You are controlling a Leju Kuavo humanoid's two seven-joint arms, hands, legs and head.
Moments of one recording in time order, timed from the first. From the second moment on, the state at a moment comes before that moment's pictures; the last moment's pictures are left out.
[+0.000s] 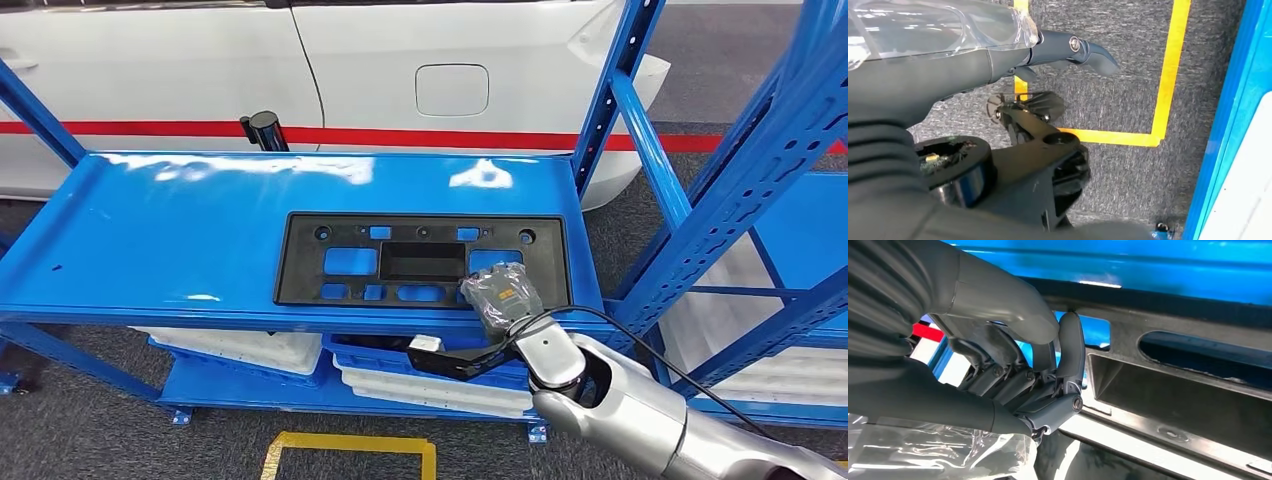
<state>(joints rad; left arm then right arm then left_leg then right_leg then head) -0.08 -0.04 -0.73 -0.24 0.92 0.29 -0.37 -0.64 -0.38 0.98 -1.30 0.95 0.37 0.50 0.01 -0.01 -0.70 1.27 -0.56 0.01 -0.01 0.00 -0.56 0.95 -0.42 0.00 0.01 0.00</state>
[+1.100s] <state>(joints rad) -0.08 -0.04 -0.75 -0.24 0.96 0.32 -0.41 -0.53 -0.39 0.89 -1.40 1.27 0.12 0.59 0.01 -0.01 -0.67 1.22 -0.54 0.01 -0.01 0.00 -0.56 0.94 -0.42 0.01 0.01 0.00</state>
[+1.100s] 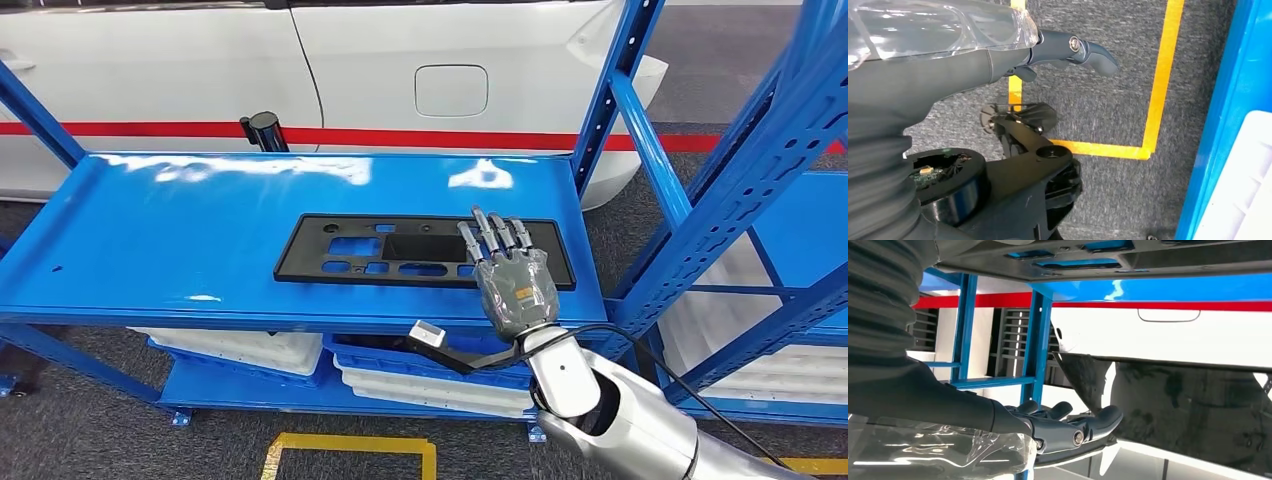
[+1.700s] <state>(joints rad) -0.09 -0.04 -0.77 -0.24 0.96 0.32 -0.39 -0.39 -0.36 0.79 -1.32 1.34 -0.14 0.59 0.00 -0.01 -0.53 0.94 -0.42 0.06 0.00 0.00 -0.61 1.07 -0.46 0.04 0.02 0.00</state>
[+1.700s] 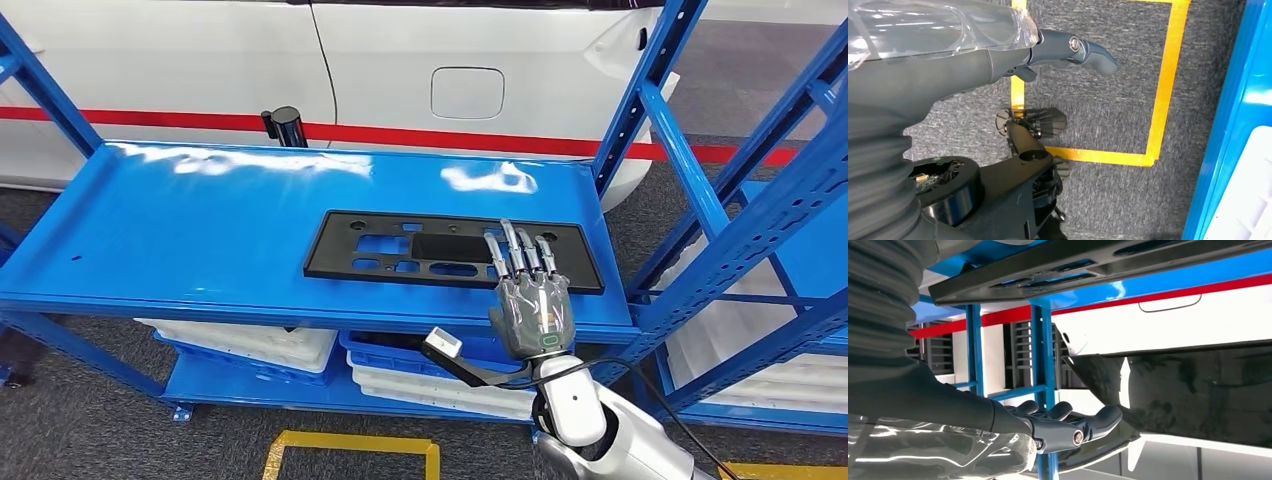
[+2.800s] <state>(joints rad) -0.10 -0.03 -0.83 -0.24 0.95 0.32 -0.38 -0.51 -0.27 0.82 -1.17 1.22 0.08 0.52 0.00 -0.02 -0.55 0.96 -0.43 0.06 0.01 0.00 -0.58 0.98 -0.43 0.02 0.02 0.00</state>
